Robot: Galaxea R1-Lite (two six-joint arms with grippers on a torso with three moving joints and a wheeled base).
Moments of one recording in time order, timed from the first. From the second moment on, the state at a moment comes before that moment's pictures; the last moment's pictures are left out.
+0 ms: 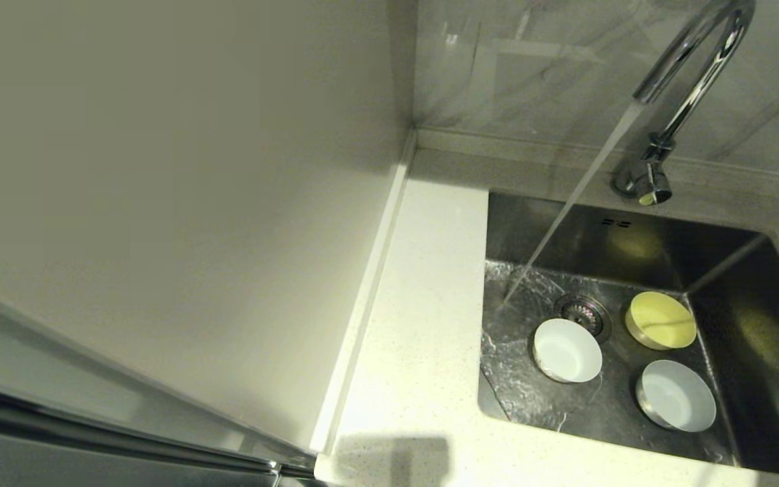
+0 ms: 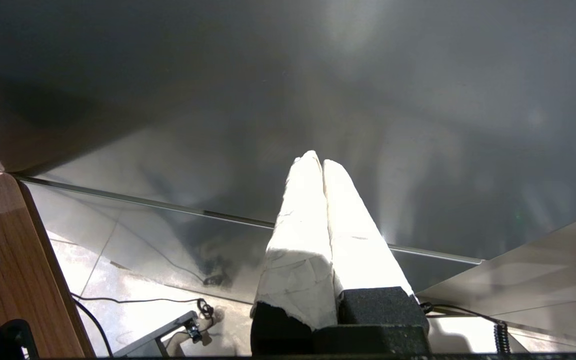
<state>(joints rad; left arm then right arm) 0.00 0.00 0.00 -0.01 0.00 -0.01 -0.93 1.49 -1.40 0.20 1.04 1.21</state>
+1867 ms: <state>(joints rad) 0.00 0.00 0.00 -0.01 0.00 -0.01 -0.06 0.46 -0.27 -0.10 -0.19 -0.03</state>
